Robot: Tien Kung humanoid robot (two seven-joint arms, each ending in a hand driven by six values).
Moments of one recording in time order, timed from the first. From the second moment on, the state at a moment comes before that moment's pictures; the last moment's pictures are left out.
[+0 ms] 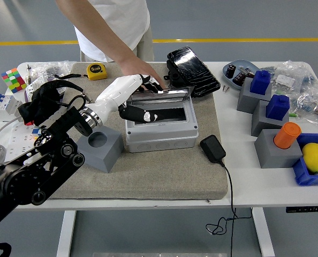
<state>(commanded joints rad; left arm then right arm) -0.53 0.21 -0.88 -1.31 1.85 0.07 -0.01 0.10 -0.05 1.35 0.18 -1.35 0.01 -0.17</state>
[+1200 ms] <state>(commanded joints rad) -0.15 0.14 -1.44 -1.42 1.32 0.20 -0.28 0.10 -0.05 1.41 0.18 -1.40 0.01 -0.18</state>
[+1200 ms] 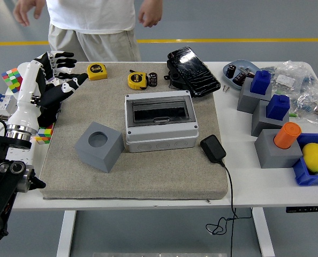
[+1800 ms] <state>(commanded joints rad) -0.09 0.13 -1.53 -1.38 1.17 0.16 -0.27 0.11 -0.06 1.42 0.18 -1.40 0.02 -0.18</state>
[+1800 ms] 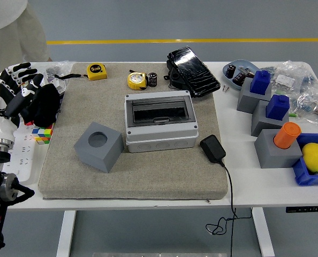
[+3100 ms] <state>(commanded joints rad) -0.07 0.14 -1.56 -1.40 1.21 0.13 -0.19 0.11 -0.06 1.43 0.18 -1.40 0.02 -0.19</state>
